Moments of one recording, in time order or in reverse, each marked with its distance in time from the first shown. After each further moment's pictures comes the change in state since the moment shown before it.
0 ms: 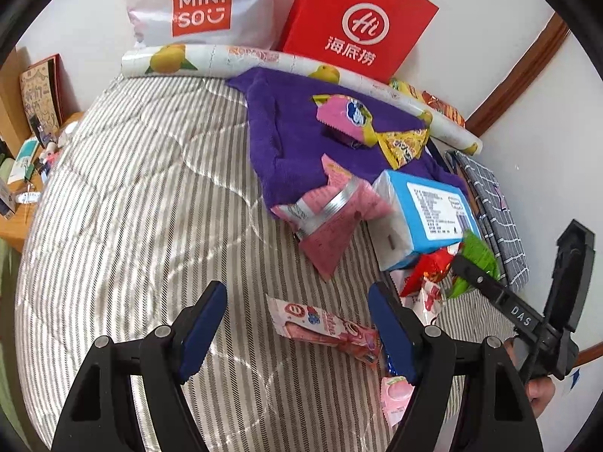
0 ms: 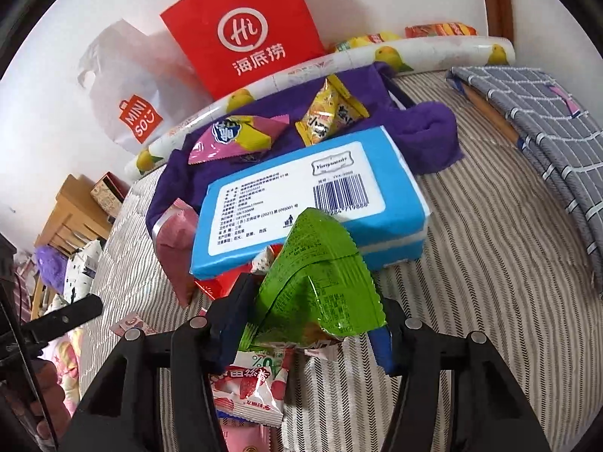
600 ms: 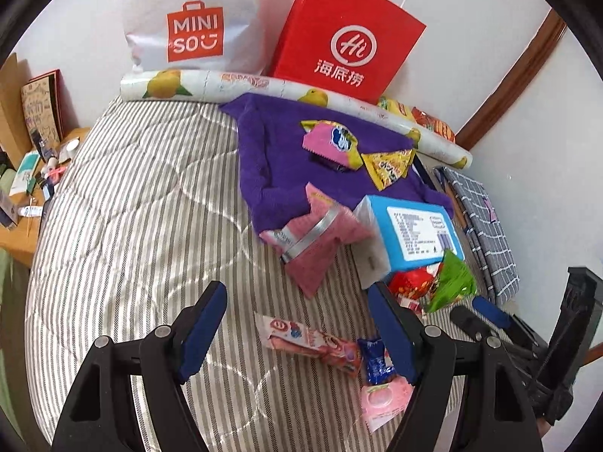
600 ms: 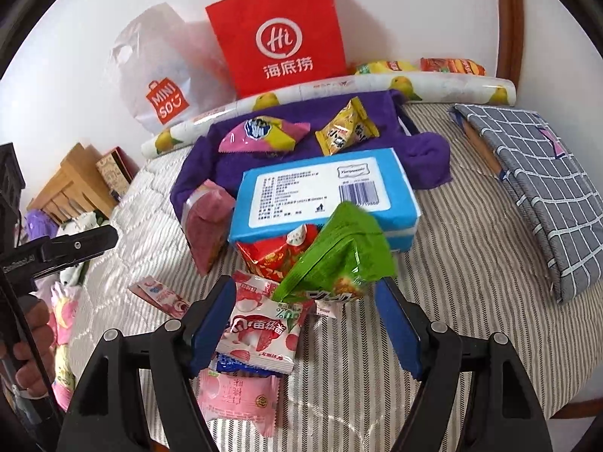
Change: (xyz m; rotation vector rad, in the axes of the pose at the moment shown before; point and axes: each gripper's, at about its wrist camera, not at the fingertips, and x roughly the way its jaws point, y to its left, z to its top) left arm -0.022 -0.010 0.010 0.011 -0.056 -0.009; right arm -0.043 0.028 -0.015 -0.129 -0.010 -0.058
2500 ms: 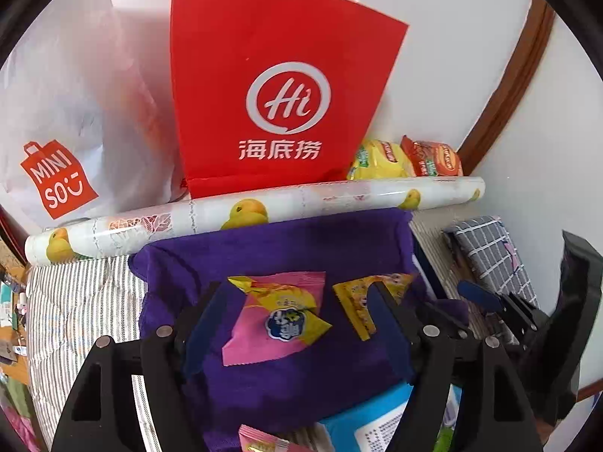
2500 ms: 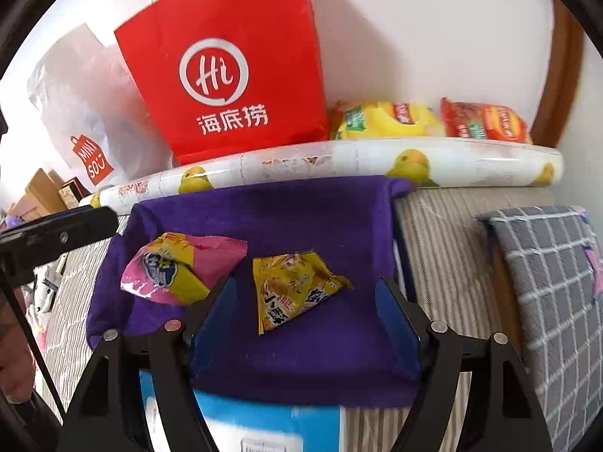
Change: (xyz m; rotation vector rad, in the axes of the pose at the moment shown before) left arm 0.102 -0.092 0.181 0.207 -0.053 0.028; right arm 0.112 -0.053 0.178 -0.052 -0.010 -0.035
